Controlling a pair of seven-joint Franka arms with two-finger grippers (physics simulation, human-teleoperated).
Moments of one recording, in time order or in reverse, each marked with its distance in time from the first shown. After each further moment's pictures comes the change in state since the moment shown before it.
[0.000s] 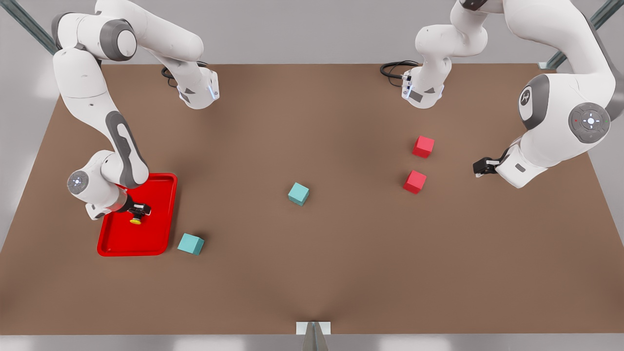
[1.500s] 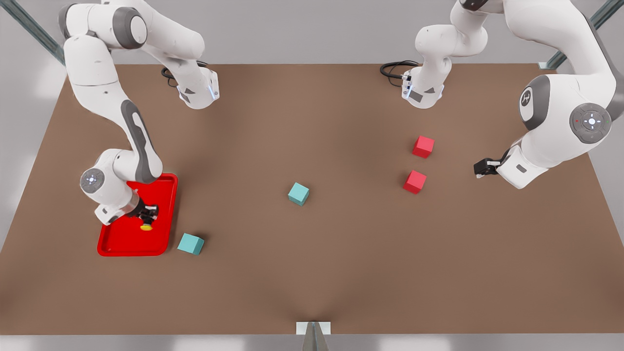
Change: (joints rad) left arm 0.003 0.002 0.000 -0.001 0.000 0.007 0.000; right arm 0.189 -0.111 0.000 0.012 -0.054 -0.035 -0.003
